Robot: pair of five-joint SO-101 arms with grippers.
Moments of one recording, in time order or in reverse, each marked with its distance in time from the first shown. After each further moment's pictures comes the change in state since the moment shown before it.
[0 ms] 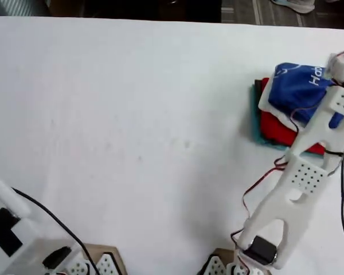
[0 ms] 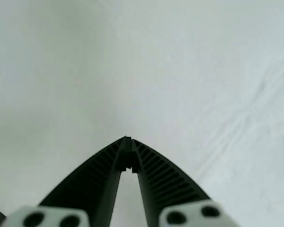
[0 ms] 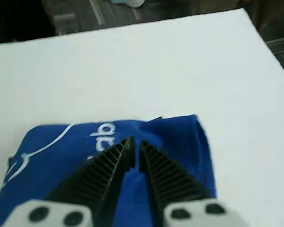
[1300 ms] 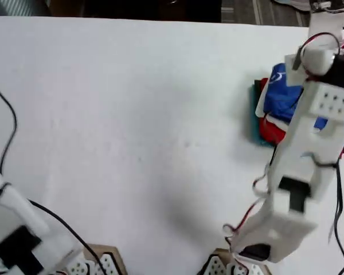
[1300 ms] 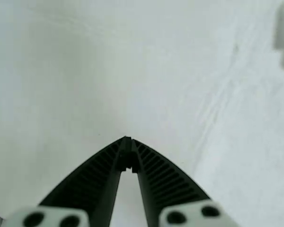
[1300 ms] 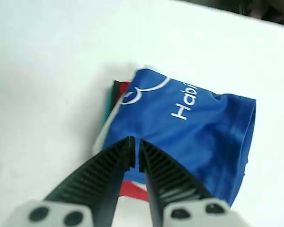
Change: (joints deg) left arm 6.4 -13.7 13.1 -0.2 -12.6; right arm -14.5 -47.7 40.0 15.3 8.5
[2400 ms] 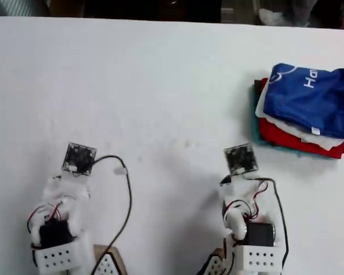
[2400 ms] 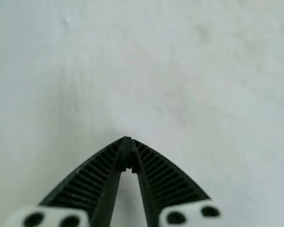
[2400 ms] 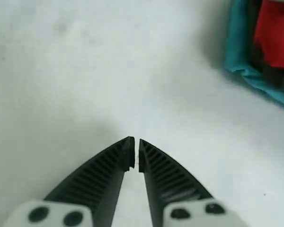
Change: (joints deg) left arm 27.3 -87.4 97.1 -22.9 -1.2; right arm -11.8 -110.0 149.5 -39.0 -9.6
